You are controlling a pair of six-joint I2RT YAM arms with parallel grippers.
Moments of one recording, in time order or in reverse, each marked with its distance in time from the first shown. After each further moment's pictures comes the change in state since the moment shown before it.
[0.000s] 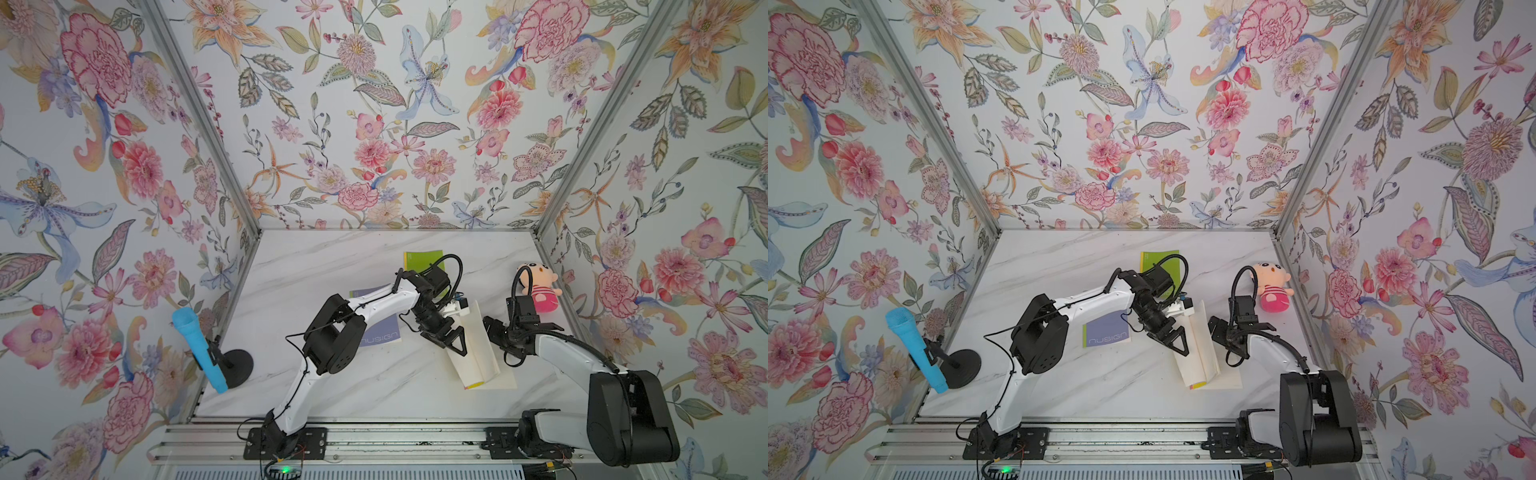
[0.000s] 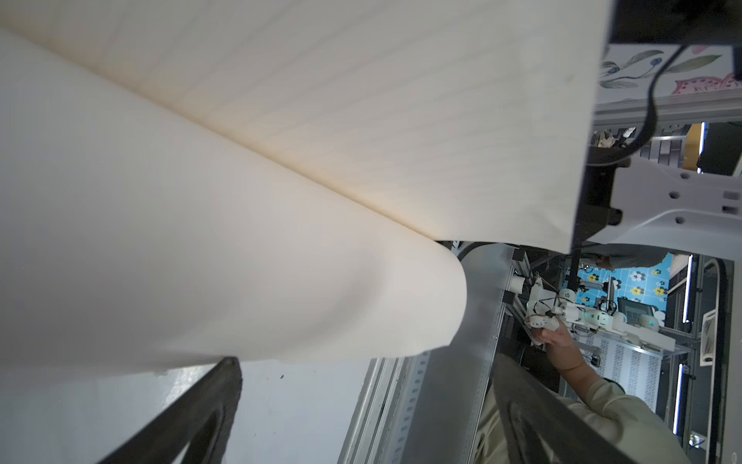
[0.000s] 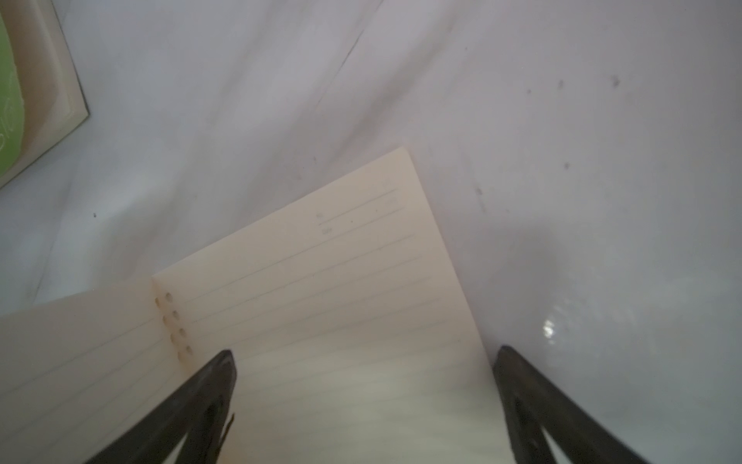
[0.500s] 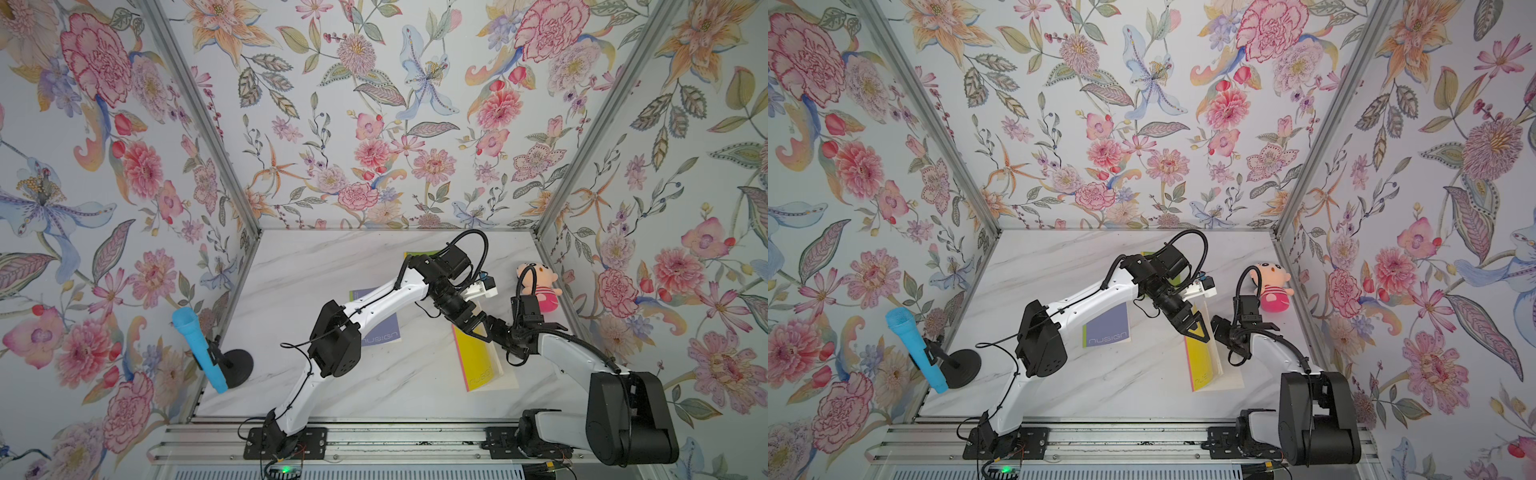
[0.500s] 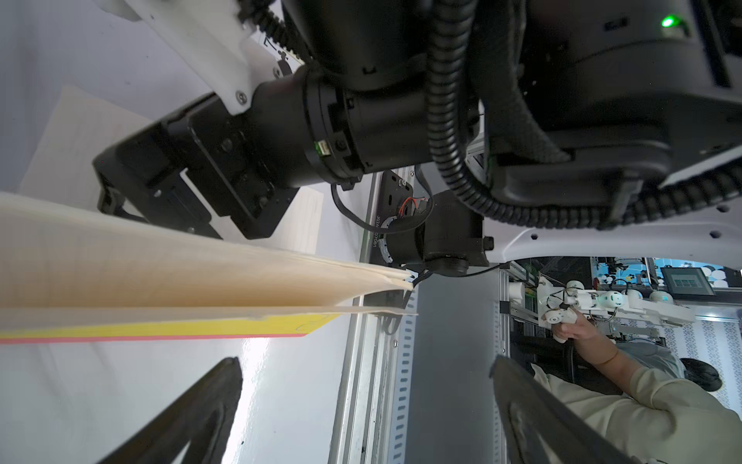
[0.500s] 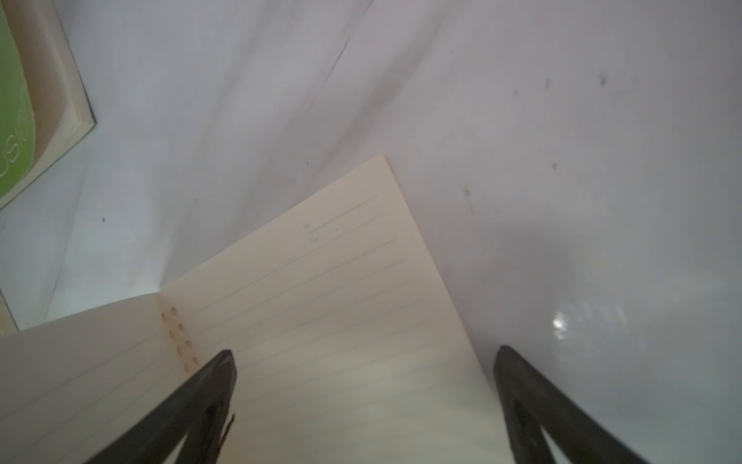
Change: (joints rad) left arm -0.045 0.039 0.343 -0.064 0.016 0.015; right arm -0.063 -0.013 0.005 -0.028 -0.040 -0.015
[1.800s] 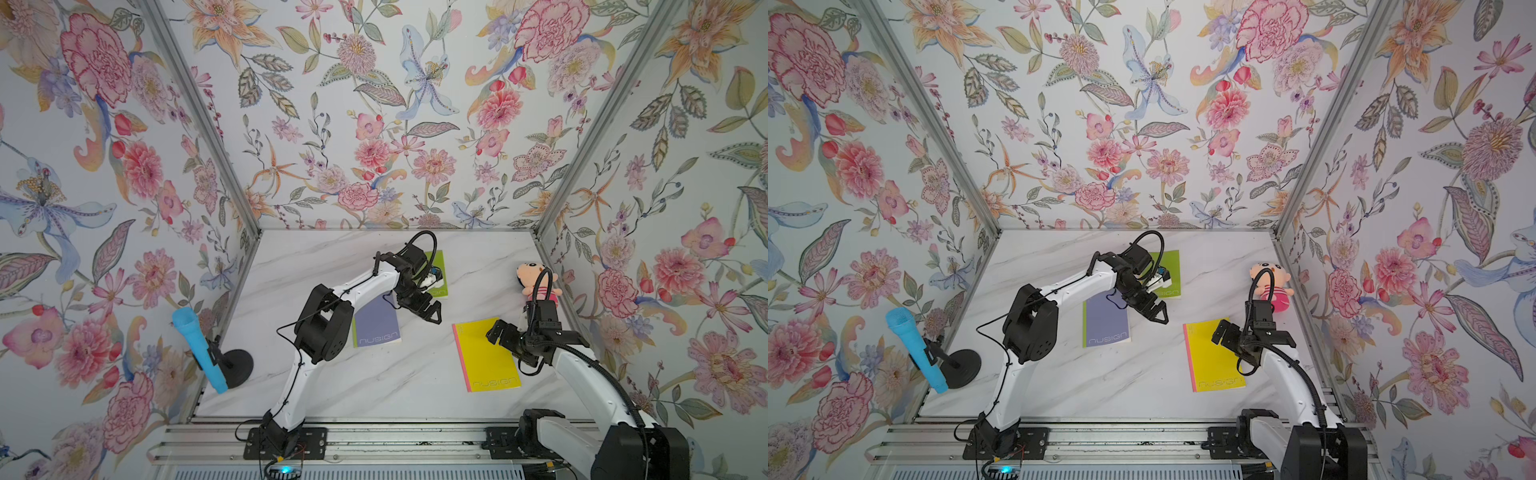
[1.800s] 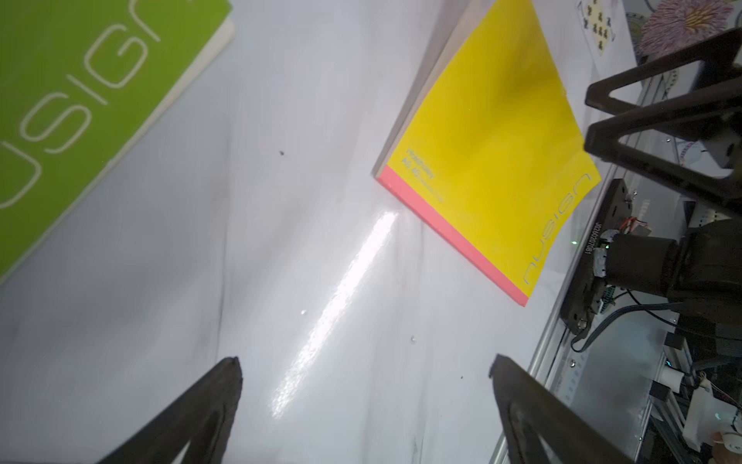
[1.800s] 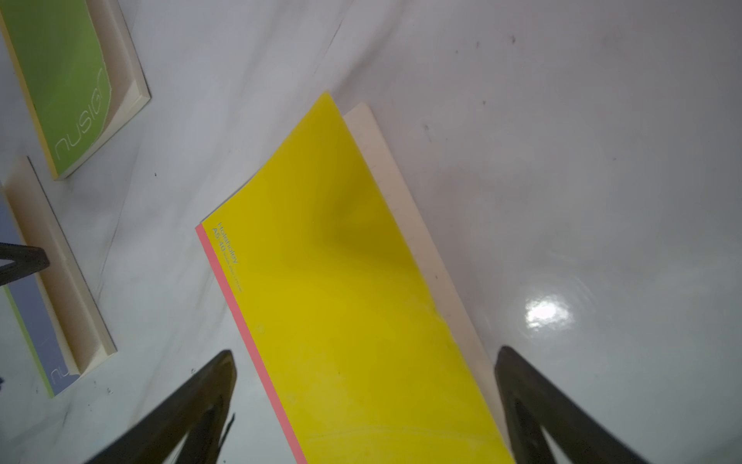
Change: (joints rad) left arm 0.232 -0.028 -0.337 0.114 -0.338 0.081; right arm -0.040 -0.233 0.008 -0.220 -0.042 -0.025
